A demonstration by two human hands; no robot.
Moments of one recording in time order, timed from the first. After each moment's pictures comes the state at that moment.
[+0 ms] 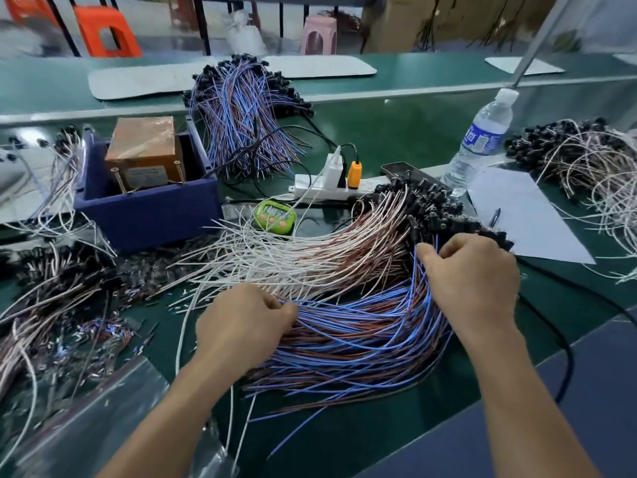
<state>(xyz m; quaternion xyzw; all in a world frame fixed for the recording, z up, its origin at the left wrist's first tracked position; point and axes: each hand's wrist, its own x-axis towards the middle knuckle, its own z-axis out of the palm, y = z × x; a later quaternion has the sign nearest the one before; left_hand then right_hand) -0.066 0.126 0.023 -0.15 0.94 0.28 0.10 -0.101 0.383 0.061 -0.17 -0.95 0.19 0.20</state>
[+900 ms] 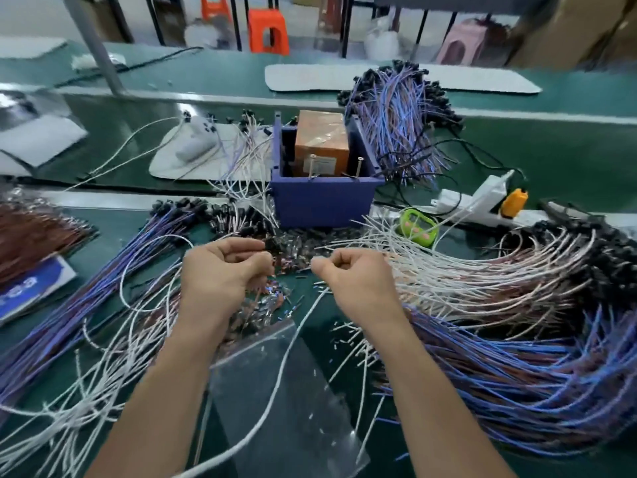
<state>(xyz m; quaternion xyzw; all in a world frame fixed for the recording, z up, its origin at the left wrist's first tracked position) -0.024 -0.054 0.013 -0.31 0.64 0.67 -0.20 -0.097 0.119 0.013 0.14 -0.83 0.53 -0.11</state>
